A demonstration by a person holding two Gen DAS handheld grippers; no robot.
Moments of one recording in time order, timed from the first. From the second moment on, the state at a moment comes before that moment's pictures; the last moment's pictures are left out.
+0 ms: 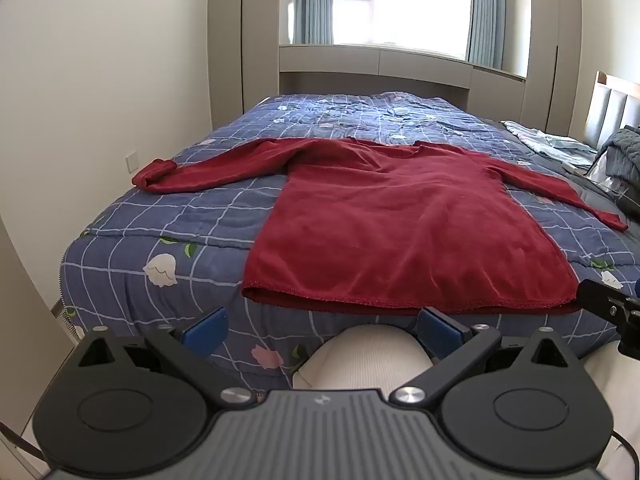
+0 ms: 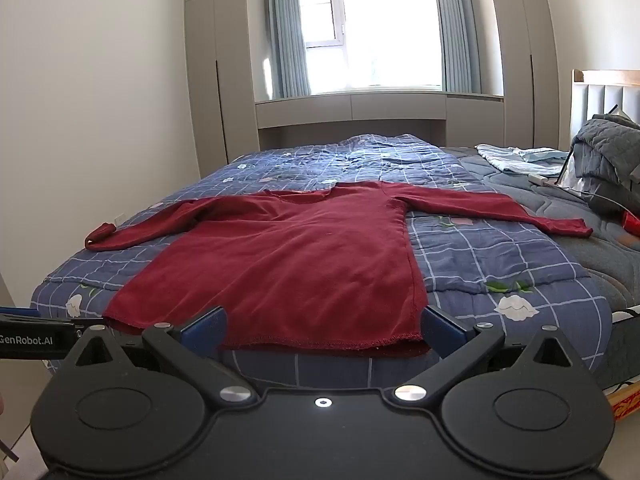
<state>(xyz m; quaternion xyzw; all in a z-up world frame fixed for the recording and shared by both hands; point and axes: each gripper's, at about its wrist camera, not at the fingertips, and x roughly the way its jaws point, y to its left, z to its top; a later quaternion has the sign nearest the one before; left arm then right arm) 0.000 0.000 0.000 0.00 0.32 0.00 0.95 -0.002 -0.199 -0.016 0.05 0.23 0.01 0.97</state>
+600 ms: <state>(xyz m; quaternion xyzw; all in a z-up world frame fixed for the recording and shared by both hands) -0.002 0.001 0.001 0.00 0.32 0.00 0.95 -0.001 -0.199 -0.016 0.05 0.23 0.01 0.97</state>
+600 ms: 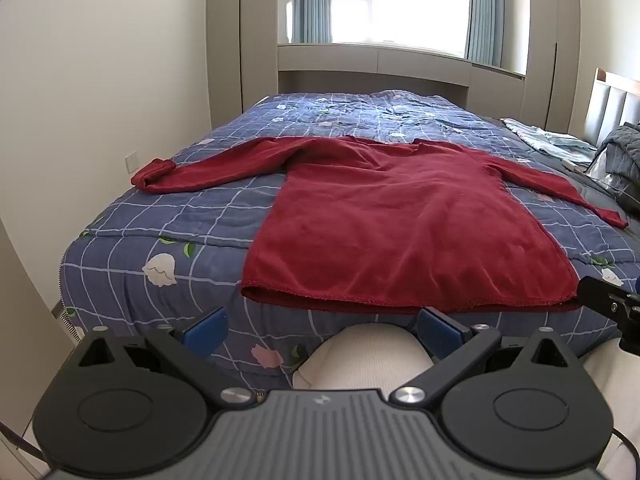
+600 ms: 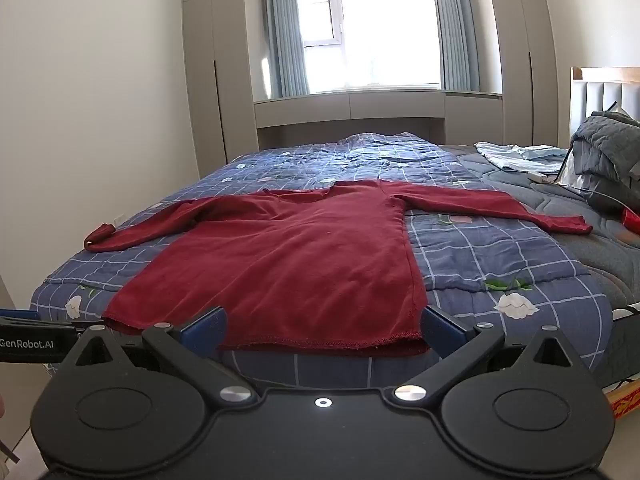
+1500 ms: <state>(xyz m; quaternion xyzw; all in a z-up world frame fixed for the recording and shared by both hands) 0.001 -0.002 -0.001 0.00 0.32 0.00 0.95 -0.001 -0.200 -0.017 0.05 0.23 0.01 0.97</state>
